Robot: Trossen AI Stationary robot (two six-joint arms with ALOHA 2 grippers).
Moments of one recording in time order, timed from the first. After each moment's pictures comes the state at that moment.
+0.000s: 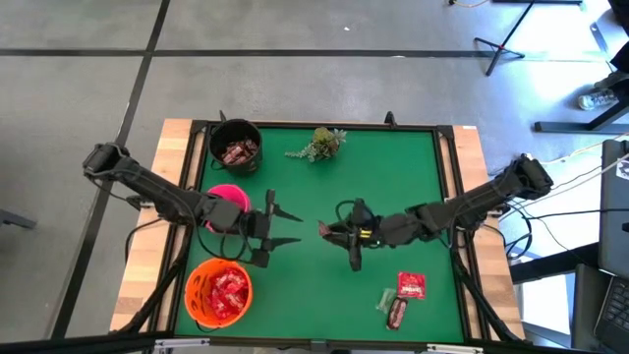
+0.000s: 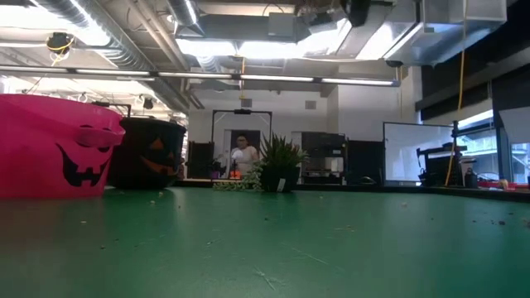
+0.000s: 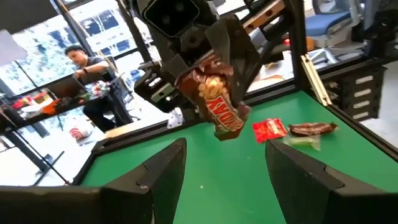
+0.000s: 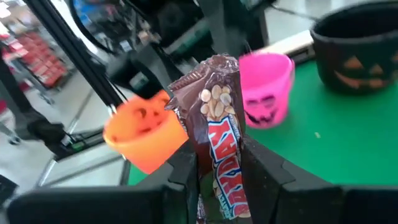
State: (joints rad) left arm -0.36 1.24 0.74 0.35 -0.36 0.25; right arm 0.39 1.44 1.00 0.17 0.38 0.49
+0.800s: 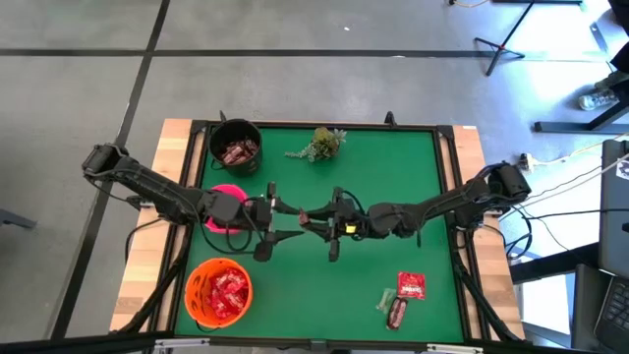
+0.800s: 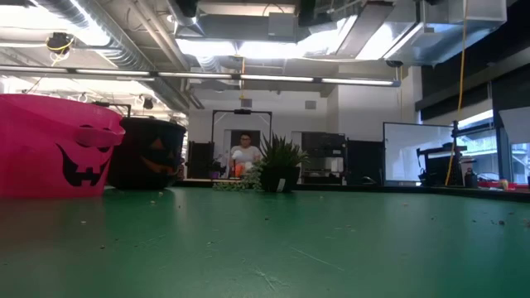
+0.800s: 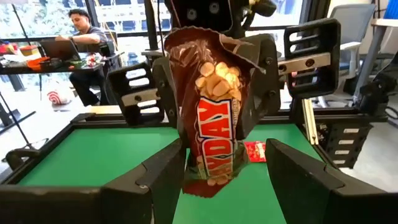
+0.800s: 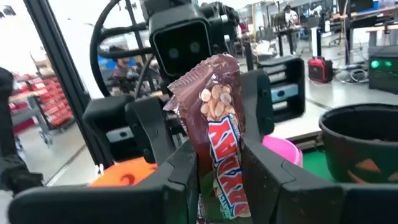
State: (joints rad) left arm -0.32 1.24 0.74 0.39 -0.33 -0.03; right arm 0.28 1.65 1.00 0.73 0.32 0.20
